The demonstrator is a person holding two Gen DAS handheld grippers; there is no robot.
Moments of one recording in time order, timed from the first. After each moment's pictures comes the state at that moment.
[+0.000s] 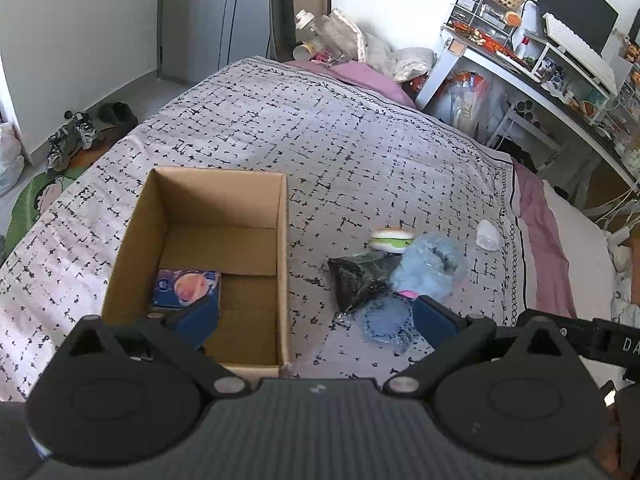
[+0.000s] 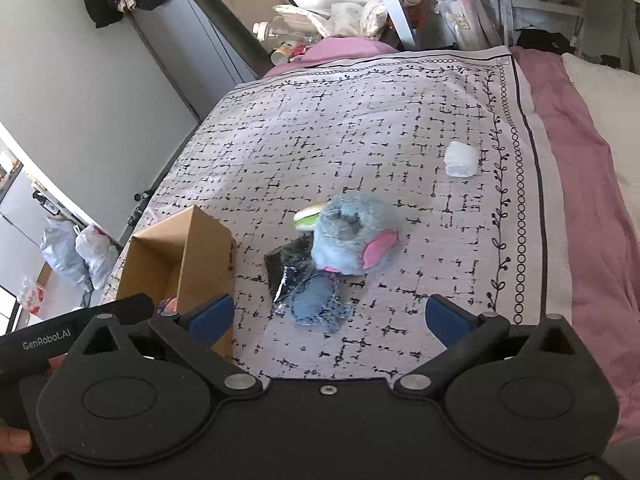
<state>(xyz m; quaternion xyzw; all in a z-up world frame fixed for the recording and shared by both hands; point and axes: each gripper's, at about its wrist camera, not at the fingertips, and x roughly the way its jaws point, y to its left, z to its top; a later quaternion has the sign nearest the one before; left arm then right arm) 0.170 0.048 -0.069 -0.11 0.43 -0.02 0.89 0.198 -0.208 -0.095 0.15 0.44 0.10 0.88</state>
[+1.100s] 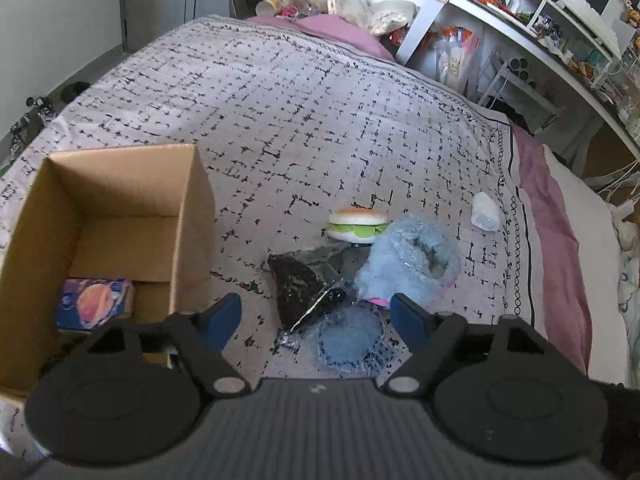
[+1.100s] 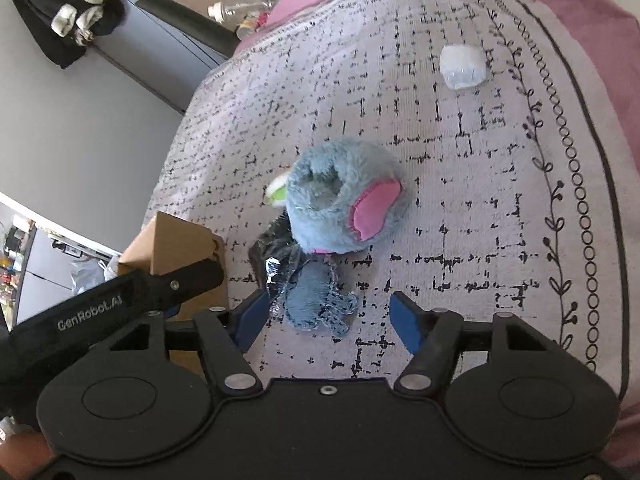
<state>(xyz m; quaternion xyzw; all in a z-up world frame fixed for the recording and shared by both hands) 0.244 -0.006 -0.127 -0.10 0.48 -0.05 0.87 0.245 -0.222 -0.184 0.27 0.49 0.11 0.82</state>
